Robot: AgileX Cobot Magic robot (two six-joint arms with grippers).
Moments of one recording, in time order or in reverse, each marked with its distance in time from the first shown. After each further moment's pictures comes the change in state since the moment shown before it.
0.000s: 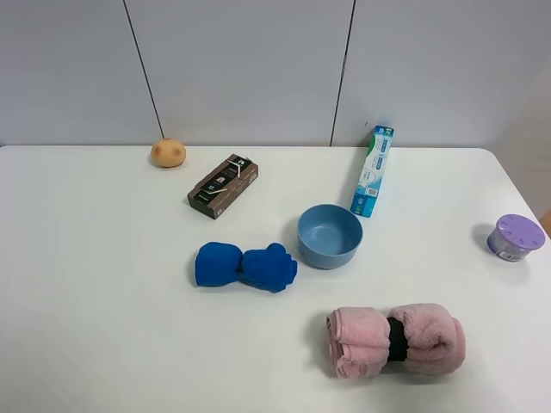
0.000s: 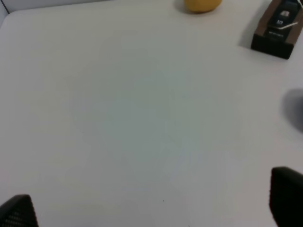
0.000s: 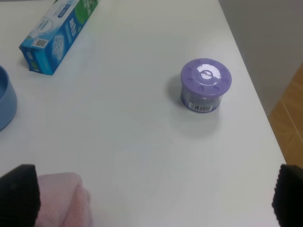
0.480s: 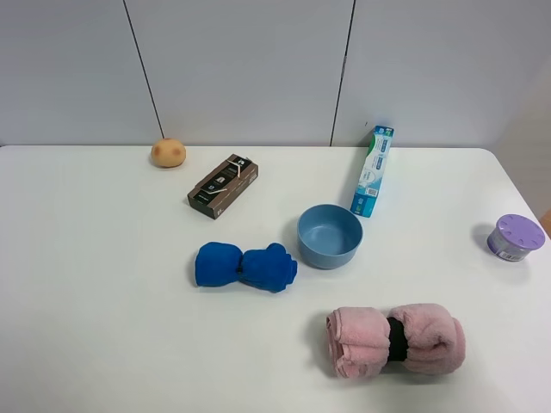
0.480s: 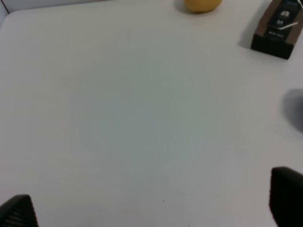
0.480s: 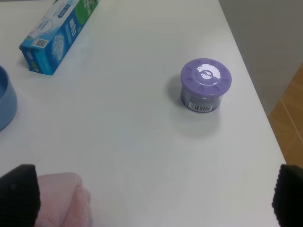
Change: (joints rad) left arm 0.000 0.000 0.000 0.000 0.000 0.000; right arm 0.000 0.000 0.000 0.000 0.000 0.000
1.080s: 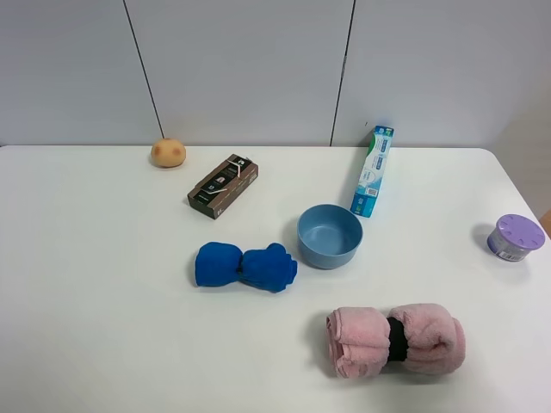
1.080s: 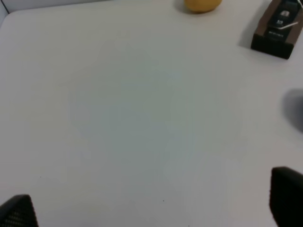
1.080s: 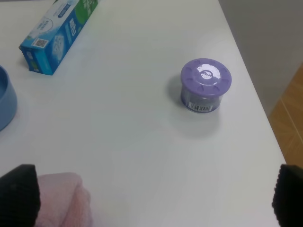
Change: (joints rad) left arm 0.000 0.000 0.000 0.000 0.000 0.000; right arm 0.000 0.000 0.000 0.000 0.000 0.000
